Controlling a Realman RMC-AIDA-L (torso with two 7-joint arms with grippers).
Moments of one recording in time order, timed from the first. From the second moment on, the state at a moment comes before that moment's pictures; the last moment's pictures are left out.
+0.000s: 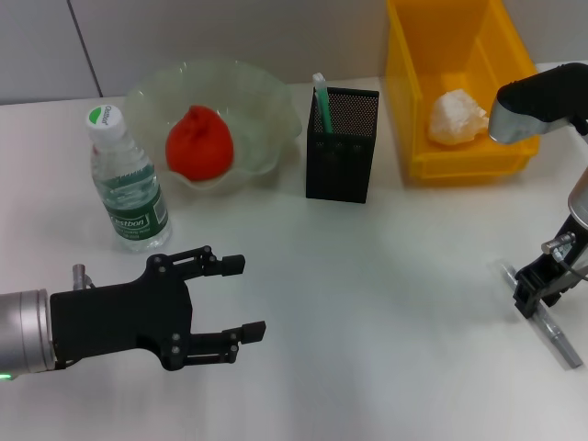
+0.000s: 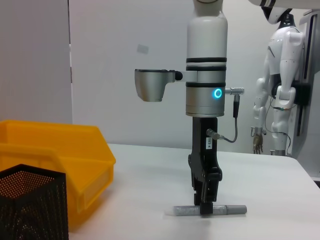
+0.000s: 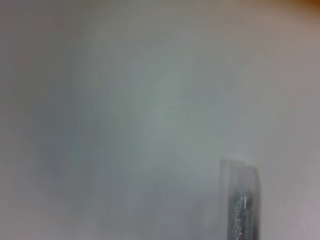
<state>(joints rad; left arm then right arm) -0.47 -2.06 0.98 0.53 1.76 1.62 -0.98 0.73 2.06 -1.20 -1.03 -2.92 -1.66 2.81</state>
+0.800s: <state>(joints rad) -0.47 -2.06 0.97 0.53 1.76 1.62 -0.98 0.72 2.06 -1.21 -1.02 -2.92 -1.66 2.81</state>
